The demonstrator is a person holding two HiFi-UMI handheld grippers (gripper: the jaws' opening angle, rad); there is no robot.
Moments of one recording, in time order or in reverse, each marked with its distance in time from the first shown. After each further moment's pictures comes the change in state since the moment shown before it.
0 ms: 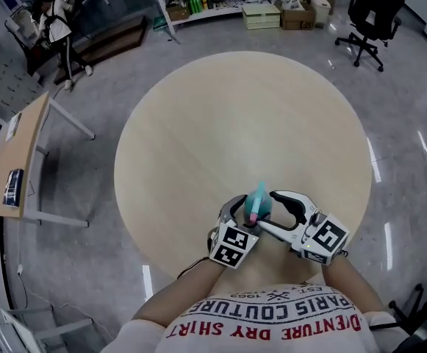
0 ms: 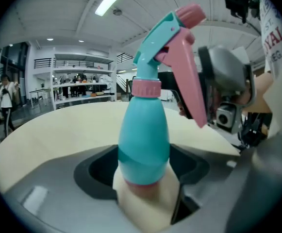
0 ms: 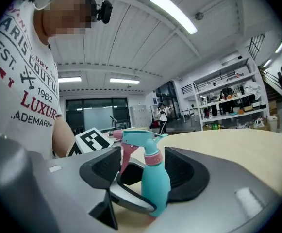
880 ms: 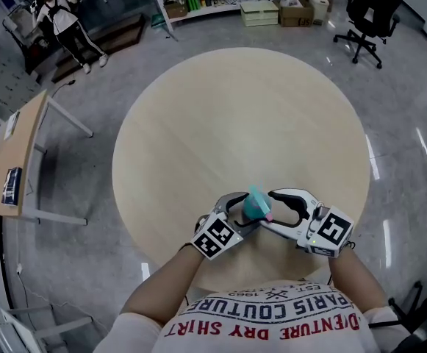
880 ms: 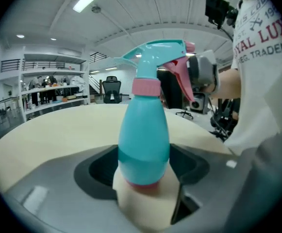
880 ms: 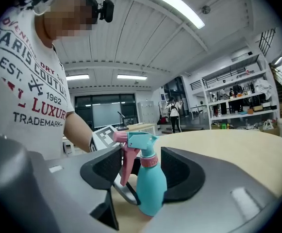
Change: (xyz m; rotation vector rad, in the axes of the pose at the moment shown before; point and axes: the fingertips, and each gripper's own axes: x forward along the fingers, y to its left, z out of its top) left arm -0.009 -0.017 -0.007 0.188 -0.007 -0.288; right arm -0.011 0.007 0.000 -0.038 0.055 0.099
